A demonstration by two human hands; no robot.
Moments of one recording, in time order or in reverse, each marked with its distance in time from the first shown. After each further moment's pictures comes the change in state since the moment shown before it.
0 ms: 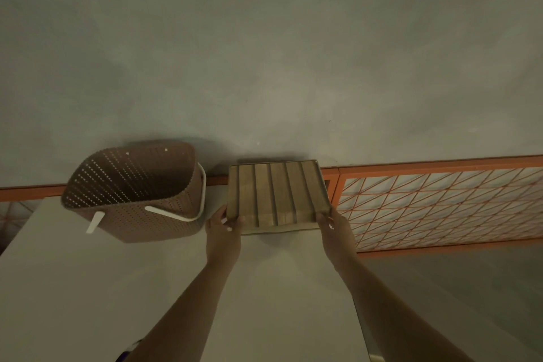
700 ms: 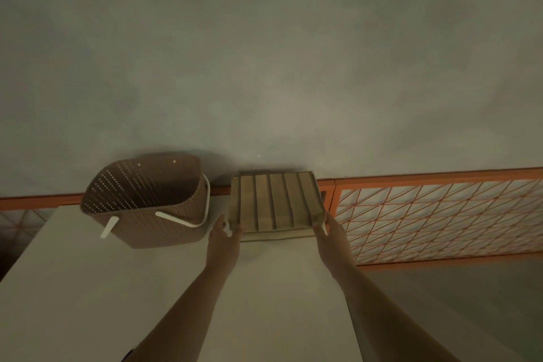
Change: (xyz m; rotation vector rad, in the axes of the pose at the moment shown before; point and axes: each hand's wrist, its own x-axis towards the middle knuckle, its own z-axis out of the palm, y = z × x) left_hand -0.015 0.015 -0.011 0.035 -0.067 -0.086; right_hand -0.016 -0.011 -0.009 -0.035 -0.054 -0.017
